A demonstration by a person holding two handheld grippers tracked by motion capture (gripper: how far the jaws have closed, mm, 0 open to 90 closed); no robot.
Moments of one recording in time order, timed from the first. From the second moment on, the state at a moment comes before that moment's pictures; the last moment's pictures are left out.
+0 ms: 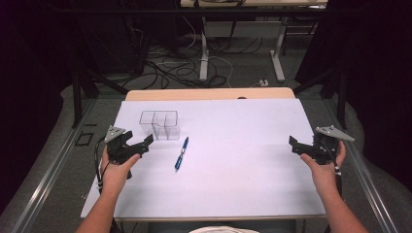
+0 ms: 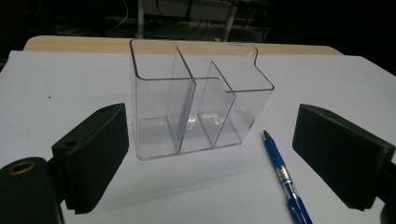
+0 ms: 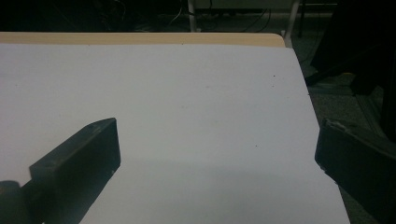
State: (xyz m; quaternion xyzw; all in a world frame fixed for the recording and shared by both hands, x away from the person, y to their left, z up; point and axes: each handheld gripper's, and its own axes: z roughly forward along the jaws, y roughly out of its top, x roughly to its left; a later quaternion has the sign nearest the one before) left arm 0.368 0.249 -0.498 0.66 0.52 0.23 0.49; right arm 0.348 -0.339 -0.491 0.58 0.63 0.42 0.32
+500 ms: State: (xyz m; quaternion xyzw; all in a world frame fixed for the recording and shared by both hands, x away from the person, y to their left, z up) left arm 0.388 0.245 -0.478 0.67 0.53 0.21 0.47; right arm 0.344 -0.332 -0.490 0.57 0.63 0.42 0.31
